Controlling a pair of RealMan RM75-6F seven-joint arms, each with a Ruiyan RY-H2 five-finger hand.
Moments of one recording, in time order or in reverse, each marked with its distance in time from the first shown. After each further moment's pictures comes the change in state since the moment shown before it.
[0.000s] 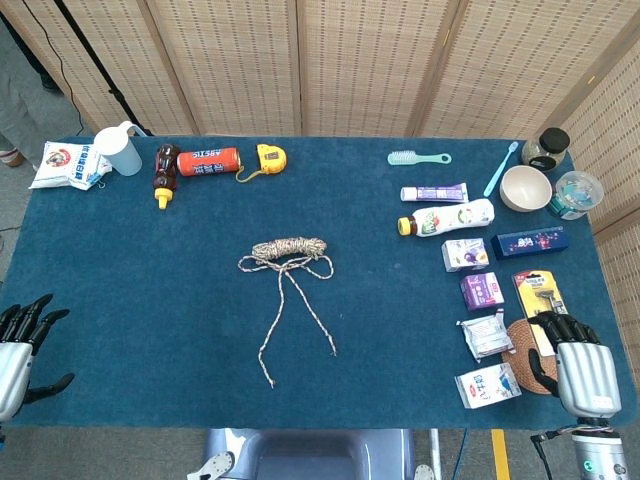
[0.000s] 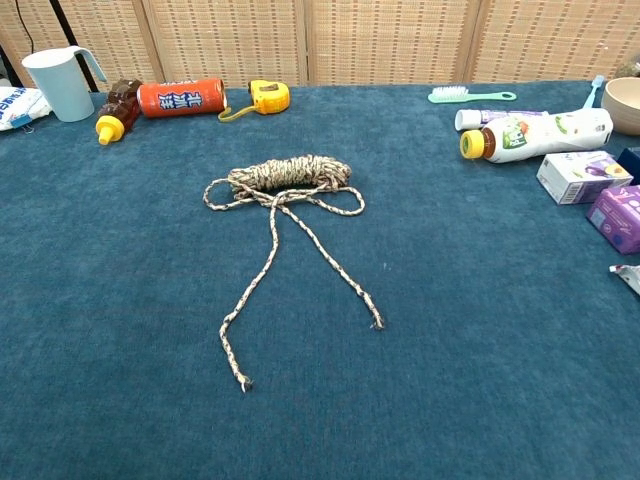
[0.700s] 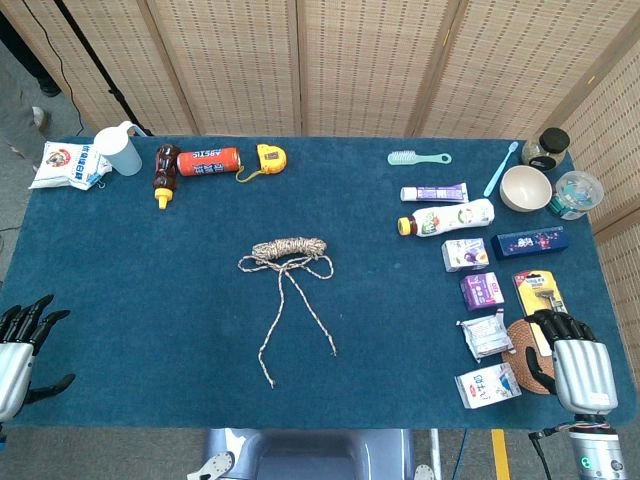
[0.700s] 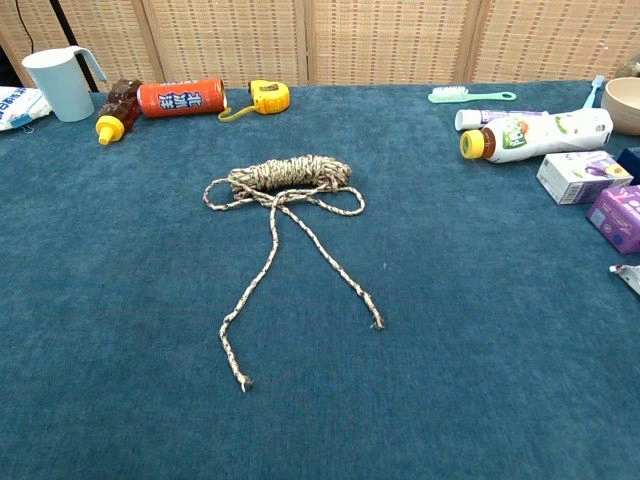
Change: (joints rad) left arm -0.002 -0.006 0.000 0.003 -0.006 -0.008 0.004; right arm 0.012 0.000 0.003 -0.005 0.009 -0.021 -0.008
